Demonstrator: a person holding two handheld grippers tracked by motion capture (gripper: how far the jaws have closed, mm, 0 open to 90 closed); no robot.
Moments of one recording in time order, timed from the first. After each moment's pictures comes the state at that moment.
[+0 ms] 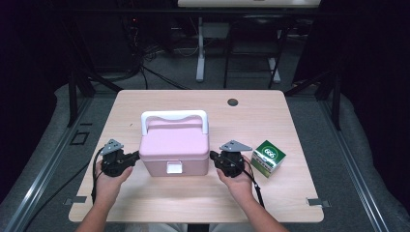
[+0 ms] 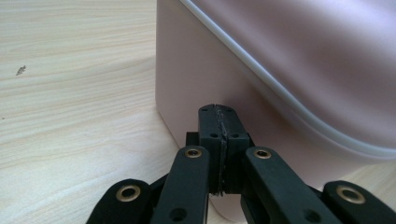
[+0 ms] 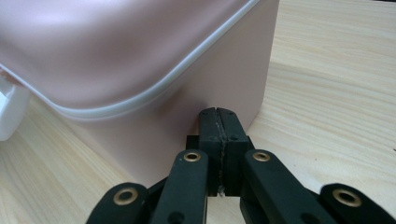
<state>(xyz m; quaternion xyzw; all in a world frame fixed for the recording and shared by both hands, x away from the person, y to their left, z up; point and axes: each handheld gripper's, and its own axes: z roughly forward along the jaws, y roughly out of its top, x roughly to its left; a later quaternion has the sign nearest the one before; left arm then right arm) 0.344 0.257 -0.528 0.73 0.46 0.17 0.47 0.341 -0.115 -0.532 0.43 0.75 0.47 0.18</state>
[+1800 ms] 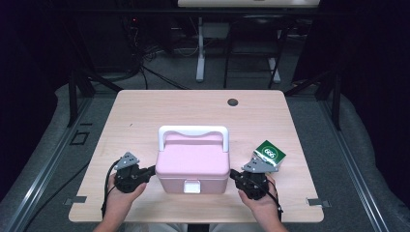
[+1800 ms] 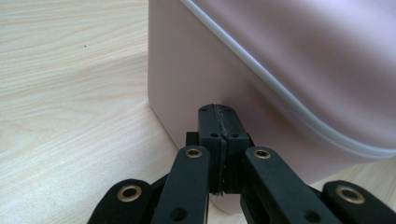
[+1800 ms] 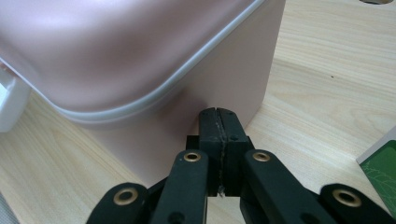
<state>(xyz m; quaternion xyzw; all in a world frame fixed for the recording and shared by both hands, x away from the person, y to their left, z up) 0.299 0.211 -0.524 0.76 0.44 0.12 0.47 0.276 -0.168 -0.525 0.44 0.76 0.45 0.18</state>
